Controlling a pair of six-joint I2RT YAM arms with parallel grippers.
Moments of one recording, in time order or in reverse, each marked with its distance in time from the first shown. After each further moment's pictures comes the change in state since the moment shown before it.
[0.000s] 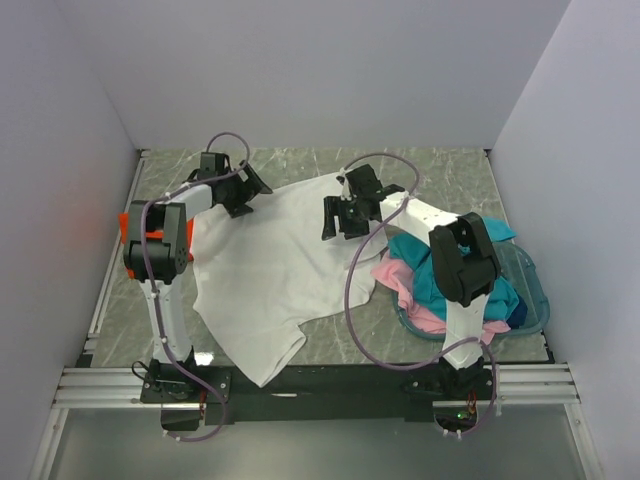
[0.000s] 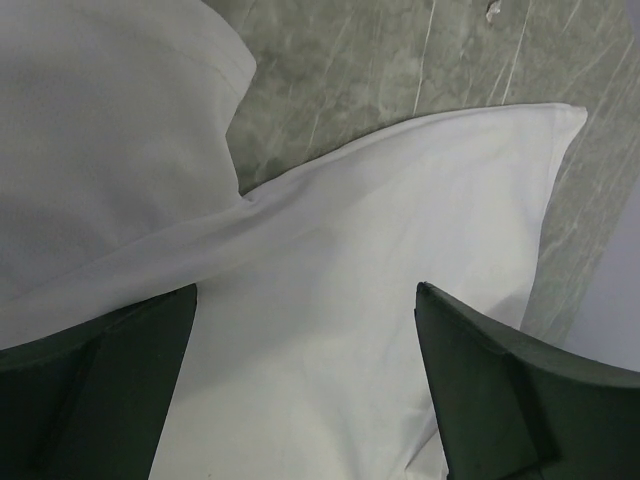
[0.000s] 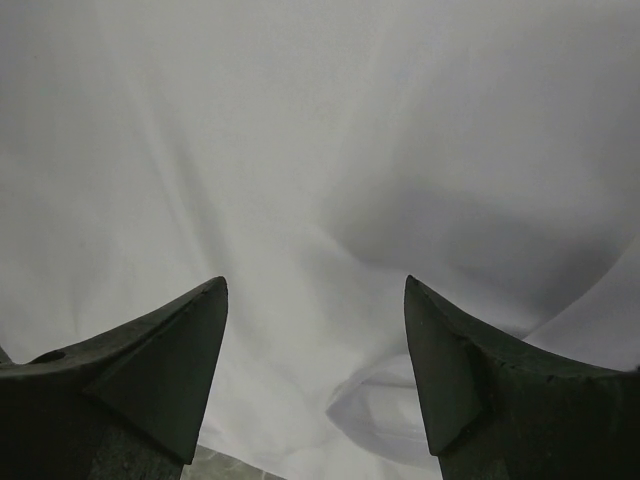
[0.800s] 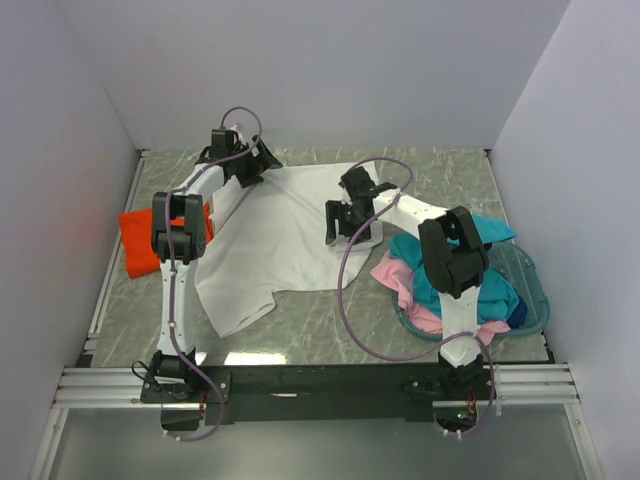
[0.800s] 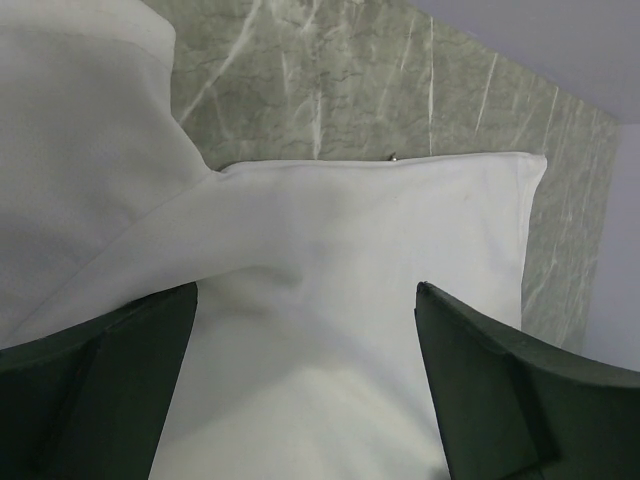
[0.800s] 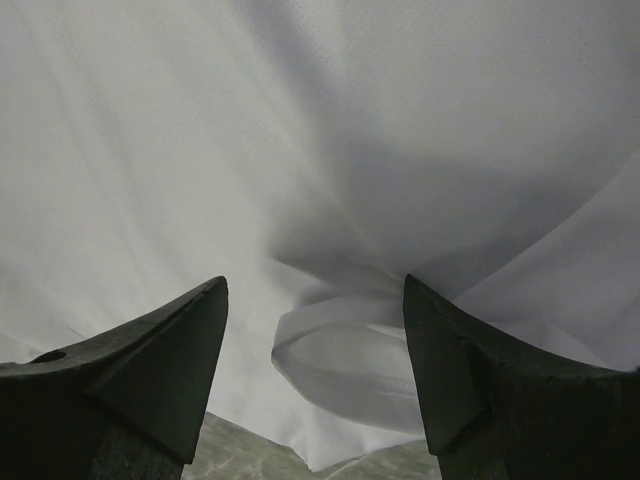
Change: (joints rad) left arm -0.008 0.369 0.563 -0.052 0.081 0.098; right arm 0.000 0.110 0.084 -0.103 0.079 0.048
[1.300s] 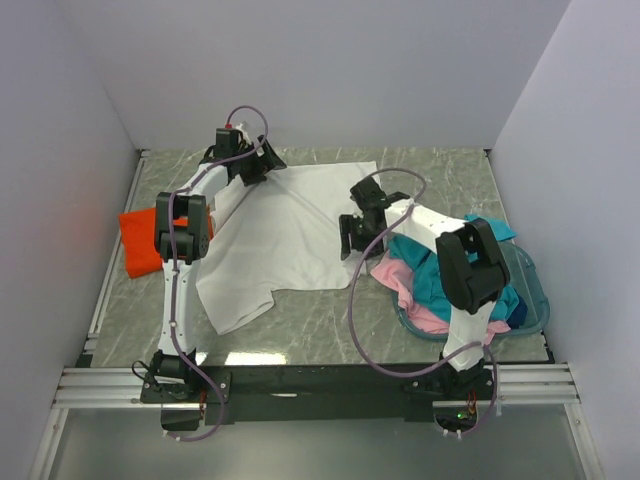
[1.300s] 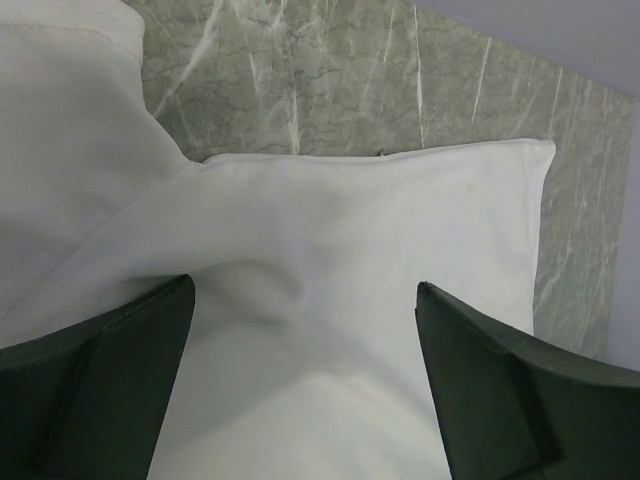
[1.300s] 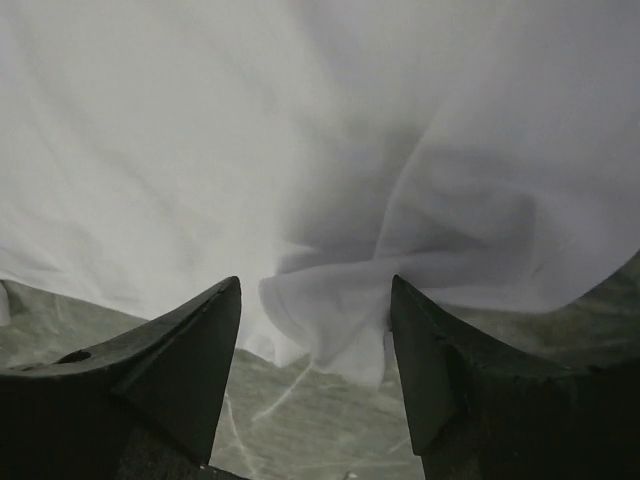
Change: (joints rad) left arm -0.024 0.021 0.042 0.001 0.003 0.058; right arm 0.002 -0.157 -0.164 -0.072 0.051 0.006
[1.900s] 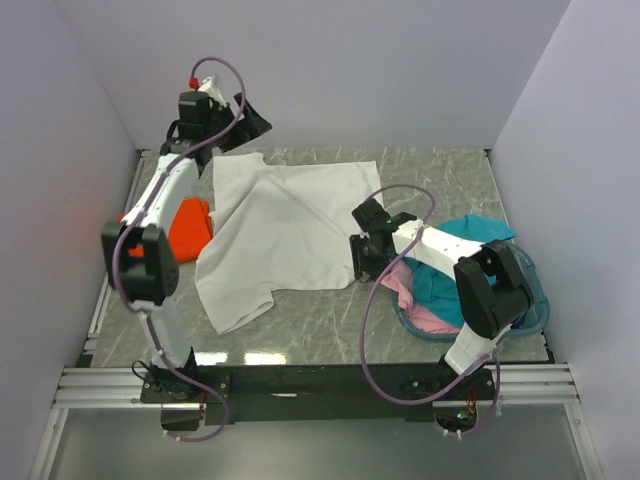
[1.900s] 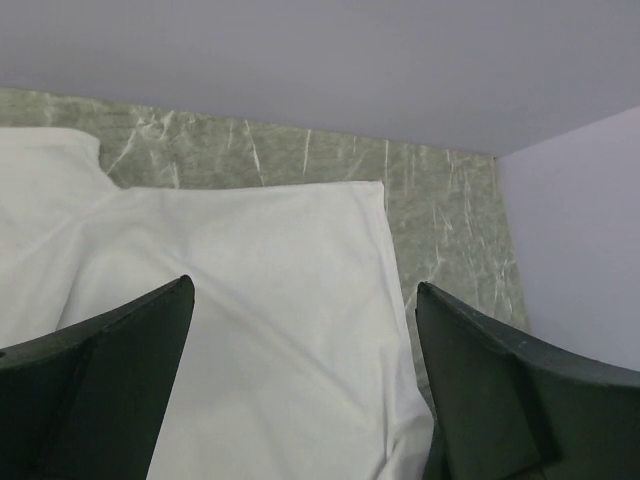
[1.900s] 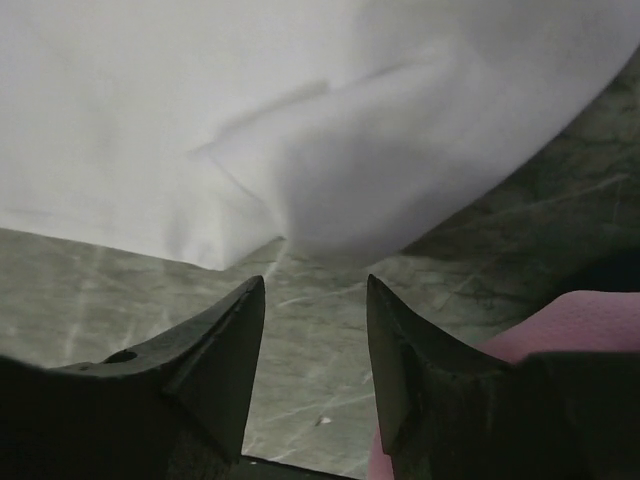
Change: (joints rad) left arm -0.009 -0.527 -0.227 -0.026 -0.103 0.019; right arm 0.072 -0.227 -0.235 -0.018 0.126 0.041
